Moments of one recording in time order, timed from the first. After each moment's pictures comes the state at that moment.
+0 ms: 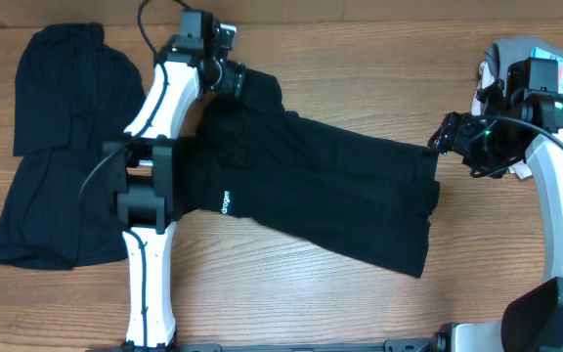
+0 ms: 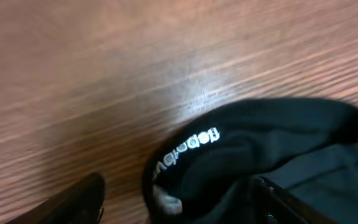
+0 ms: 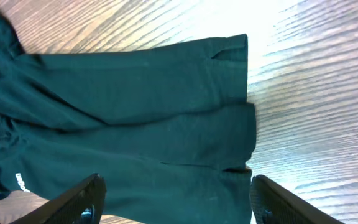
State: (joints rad) left arm -0.13 2.49 2.11 -0.65 0.16 0.11; right arm -0.16 1.60 1.45 -1.17 -0.28 0.23
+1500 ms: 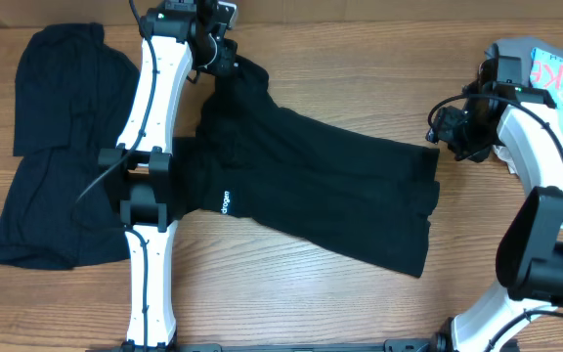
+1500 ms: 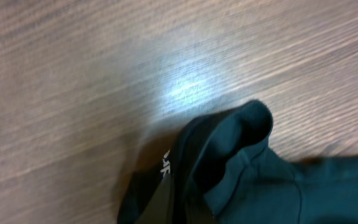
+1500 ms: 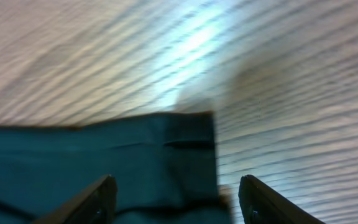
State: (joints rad) left arm -0.13 2.51 2.52 -1.13 0.20 0.13; right arm -0.16 1.91 1.45 -0.90 -0.14 0.26
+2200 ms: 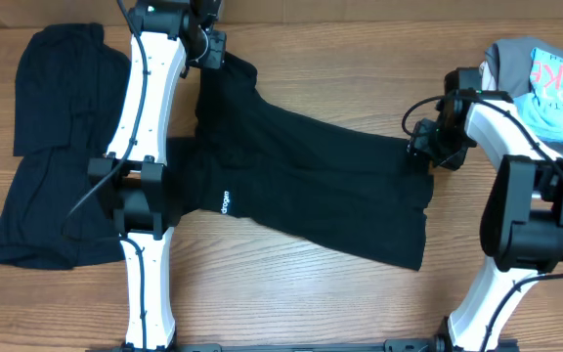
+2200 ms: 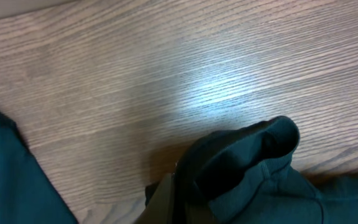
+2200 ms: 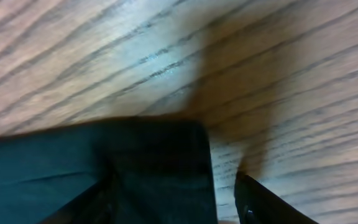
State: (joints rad) left arm -0.13 2.42 2.52 -1.19 0.04 0.07; right arm -0.08 2.08 1.46 -0.84 -0.07 0.31
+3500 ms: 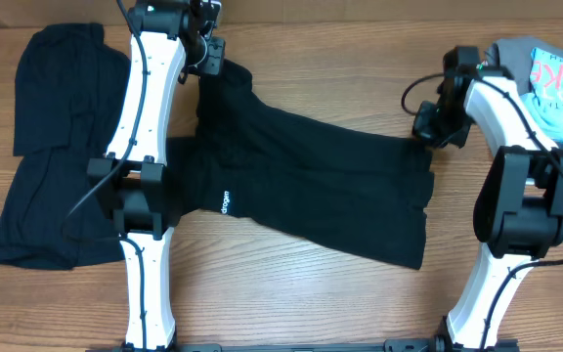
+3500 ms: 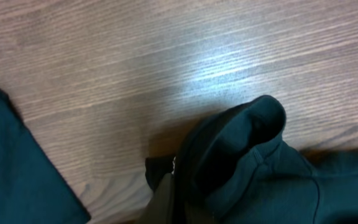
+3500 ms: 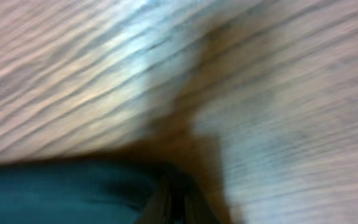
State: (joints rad) left arm -0.13 2.42 2.52 -1.27 0.03 0.05; right arm -0.07 2.17 1.75 -1.09 -0.07 0.33
